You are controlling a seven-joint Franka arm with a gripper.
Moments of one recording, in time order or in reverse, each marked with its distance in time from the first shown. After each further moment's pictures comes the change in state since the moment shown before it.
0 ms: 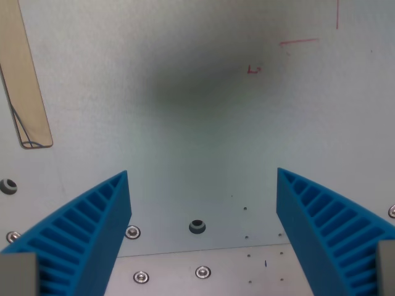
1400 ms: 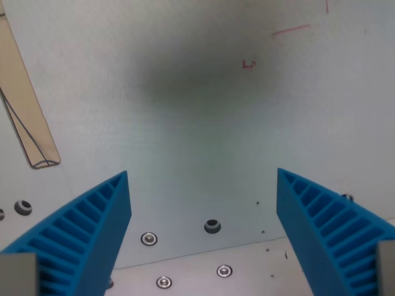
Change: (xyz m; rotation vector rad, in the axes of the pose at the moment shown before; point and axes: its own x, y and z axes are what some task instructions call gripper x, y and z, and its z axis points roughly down) arm 0.000 0.000 0.000 0.000 0.000 0.140
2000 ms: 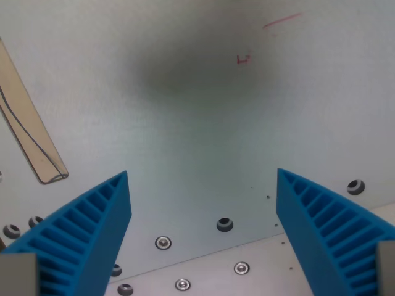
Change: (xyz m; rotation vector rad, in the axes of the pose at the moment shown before) arm 0.000 0.000 0.000 0.000 0.000 0.105
